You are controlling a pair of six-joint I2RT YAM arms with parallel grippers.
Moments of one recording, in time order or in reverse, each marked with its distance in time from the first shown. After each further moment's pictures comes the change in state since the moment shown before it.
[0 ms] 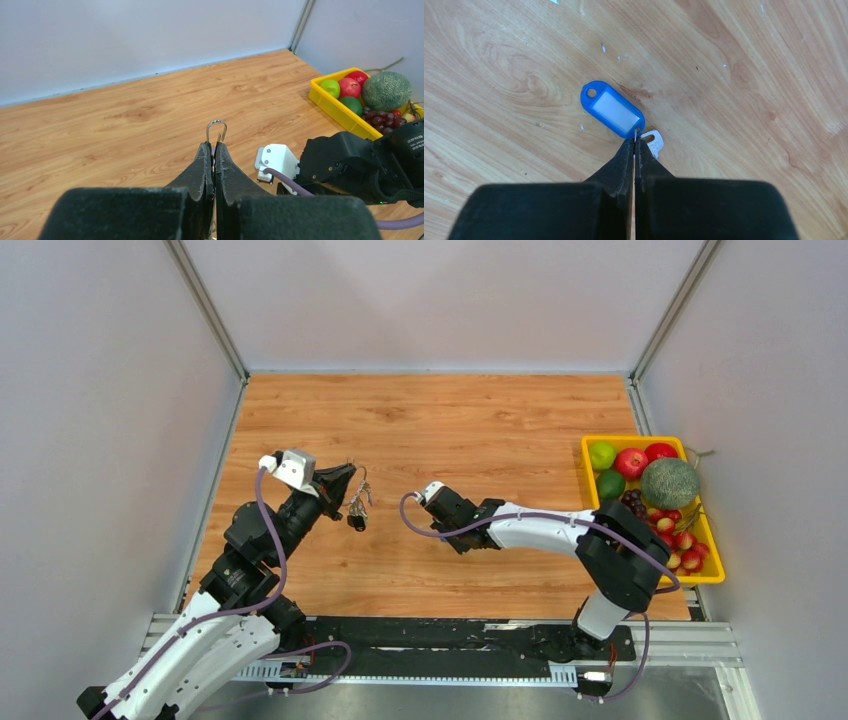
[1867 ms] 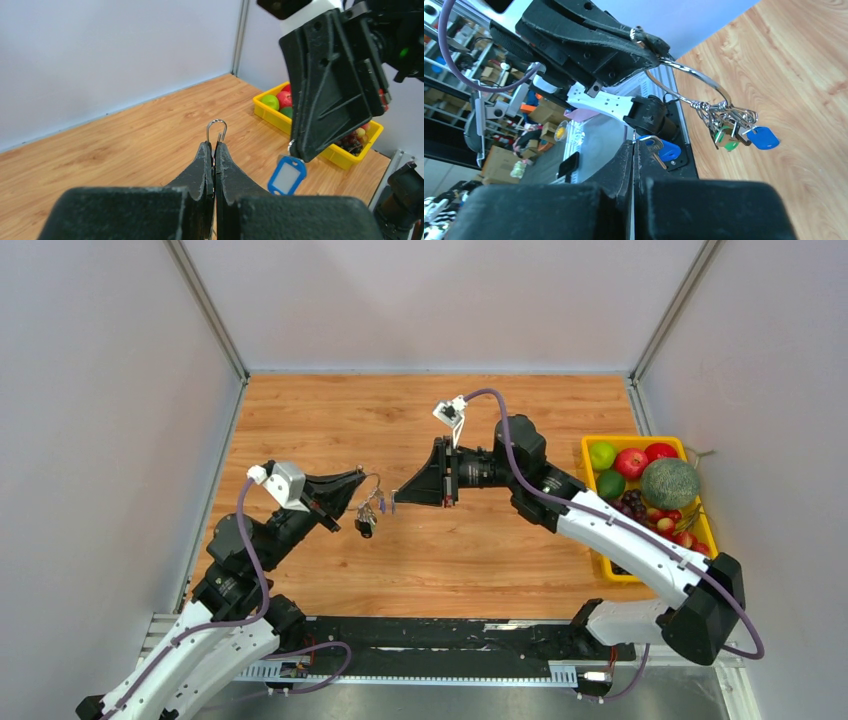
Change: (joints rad) left arm 0.000 -0.063 -0.002 0.085 0.228 -0.016; right arm -0.158 -0.405 0.177 0.478 -0.998 0.558
